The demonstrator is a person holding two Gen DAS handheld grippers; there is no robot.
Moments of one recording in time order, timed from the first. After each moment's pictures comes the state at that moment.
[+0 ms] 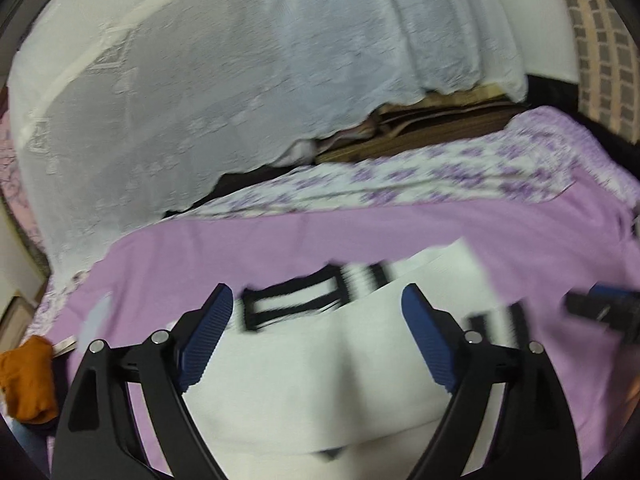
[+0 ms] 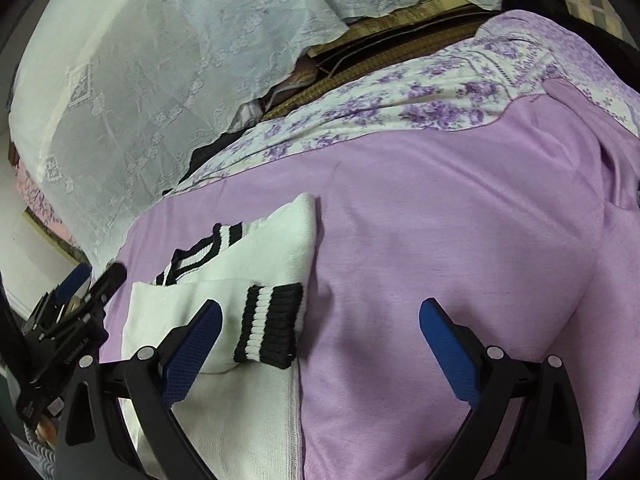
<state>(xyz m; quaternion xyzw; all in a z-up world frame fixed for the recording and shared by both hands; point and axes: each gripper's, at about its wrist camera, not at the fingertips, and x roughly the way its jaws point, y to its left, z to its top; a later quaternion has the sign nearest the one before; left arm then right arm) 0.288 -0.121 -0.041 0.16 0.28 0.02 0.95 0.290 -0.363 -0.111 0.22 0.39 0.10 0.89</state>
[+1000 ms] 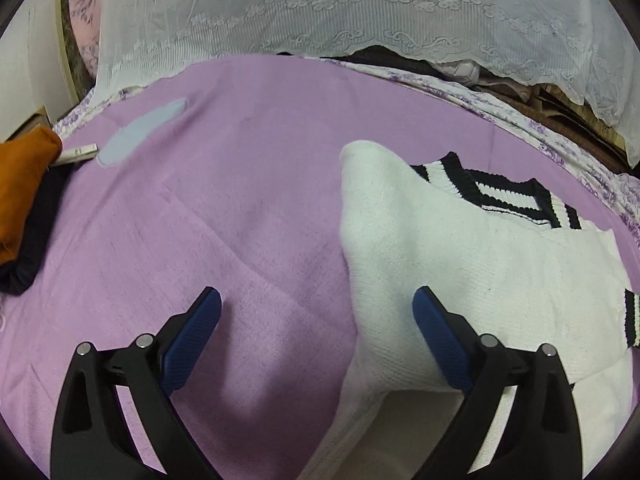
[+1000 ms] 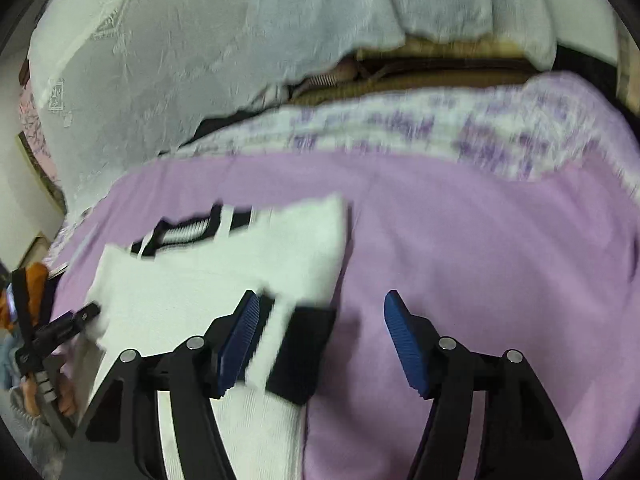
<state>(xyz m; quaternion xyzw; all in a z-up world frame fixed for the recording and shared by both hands) 0.292 0.098 -0.137 -0.06 0.40 0.13 0.90 0.315 -0.313 -0.120 0.11 0.39 0.11 0.91</state>
